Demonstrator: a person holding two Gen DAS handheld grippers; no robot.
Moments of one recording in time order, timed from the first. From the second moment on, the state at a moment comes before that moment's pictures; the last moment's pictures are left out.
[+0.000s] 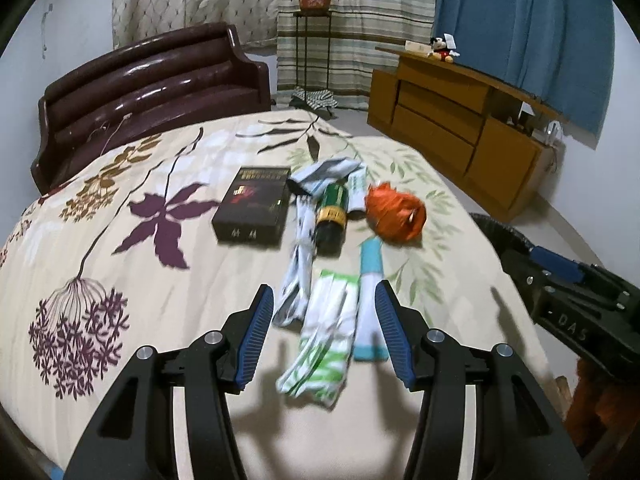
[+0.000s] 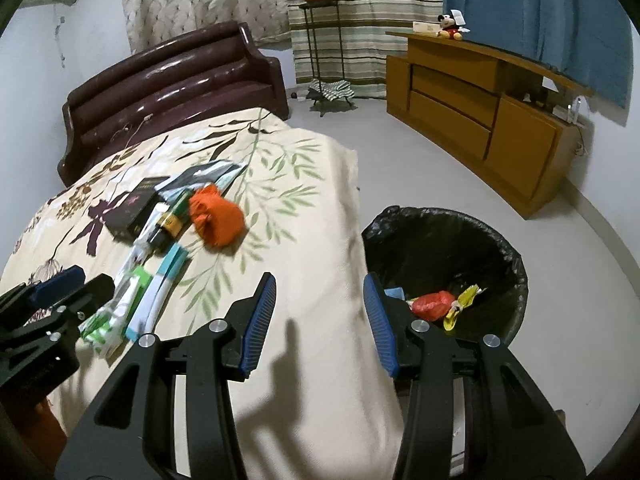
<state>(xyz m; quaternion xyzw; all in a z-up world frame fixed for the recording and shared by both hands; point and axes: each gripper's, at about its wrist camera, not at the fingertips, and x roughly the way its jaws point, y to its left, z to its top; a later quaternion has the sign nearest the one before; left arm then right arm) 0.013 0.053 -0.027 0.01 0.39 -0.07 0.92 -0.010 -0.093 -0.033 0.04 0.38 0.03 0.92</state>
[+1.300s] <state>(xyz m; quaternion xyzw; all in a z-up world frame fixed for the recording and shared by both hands) -0.023 0.077 -0.019 0.00 0.35 -0.09 0.93 -0.036 -0.061 -0.035 0.01 0.39 0.05 0.92</state>
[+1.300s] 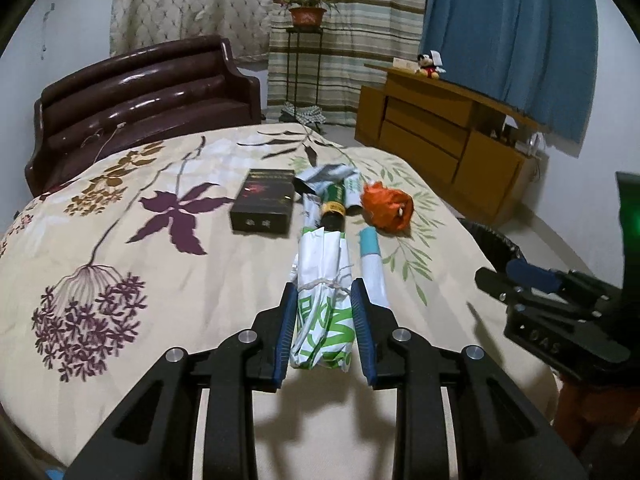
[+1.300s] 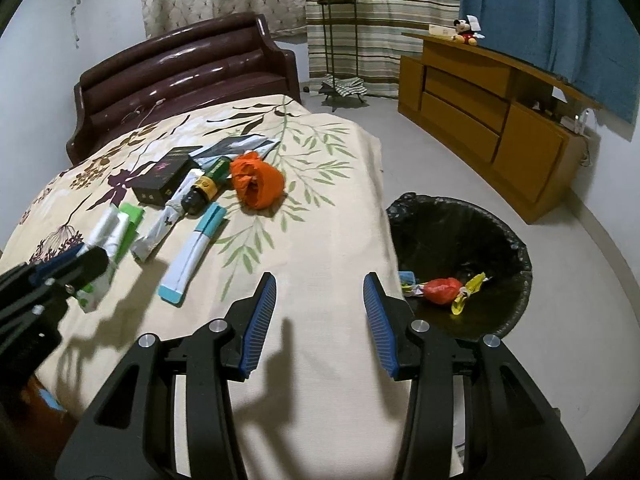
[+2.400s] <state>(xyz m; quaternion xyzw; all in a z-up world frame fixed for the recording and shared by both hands) -0.003 0.176 -0.032 -0.04 0.35 0.00 0.94 0.009 0.031 -0.054 -0.03 0.43 0.09 0.90</state>
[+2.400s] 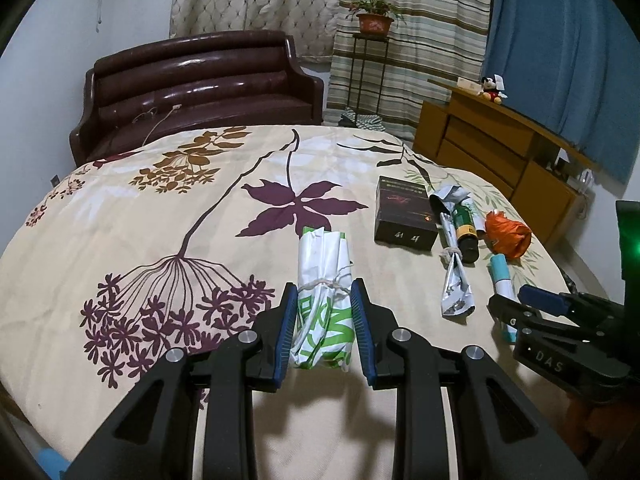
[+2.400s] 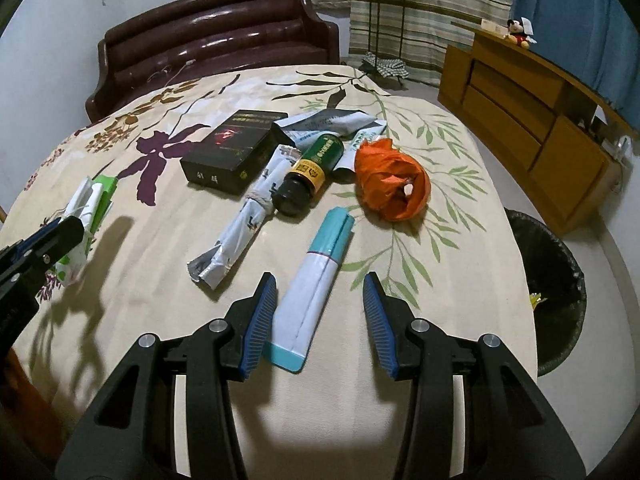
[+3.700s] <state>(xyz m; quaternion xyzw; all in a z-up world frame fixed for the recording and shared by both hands) 0.014 0.057 -0.015 -0.01 0.32 -0.13 0.94 -0.012 -0.069 -0.039 0.00 0.39 0.06 0.92</state>
